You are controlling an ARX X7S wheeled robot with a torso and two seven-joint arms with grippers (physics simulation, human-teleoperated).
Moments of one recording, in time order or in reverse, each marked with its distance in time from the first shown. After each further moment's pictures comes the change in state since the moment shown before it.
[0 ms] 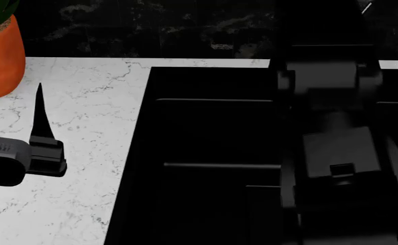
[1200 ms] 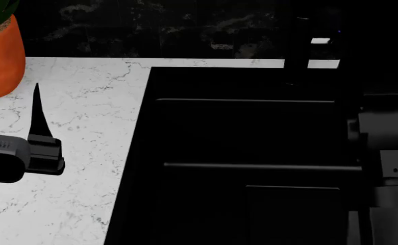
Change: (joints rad) left arm 0.001 0.010 -0.009 -0.009 0.016 -0.011 0.001; right arm -0.287 0.234 0.006 -0.589 0.065 0.343 0.224
